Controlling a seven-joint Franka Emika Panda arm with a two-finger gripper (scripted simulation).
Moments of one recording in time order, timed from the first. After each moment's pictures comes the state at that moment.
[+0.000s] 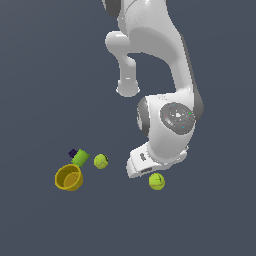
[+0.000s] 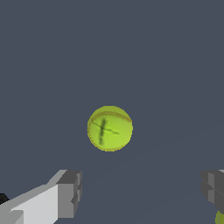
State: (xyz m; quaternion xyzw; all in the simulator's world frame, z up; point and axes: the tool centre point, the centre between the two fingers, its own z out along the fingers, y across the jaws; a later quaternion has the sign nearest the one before) arm 0.124 0.094 0.134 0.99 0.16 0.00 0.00
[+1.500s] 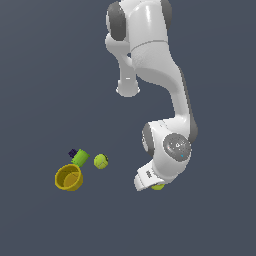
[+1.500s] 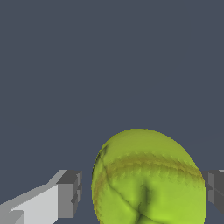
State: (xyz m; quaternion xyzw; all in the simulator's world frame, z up) arm 0.136 0.122 0.041 0.98 0.19 0.00 0.00
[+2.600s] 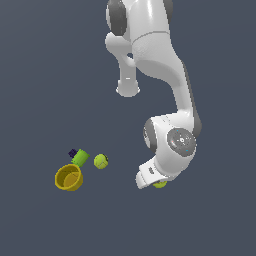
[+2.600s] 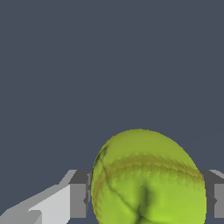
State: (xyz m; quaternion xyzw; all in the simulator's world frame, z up) arm 0.133 0.126 0.061 0.98 0.19 0.00 0.00
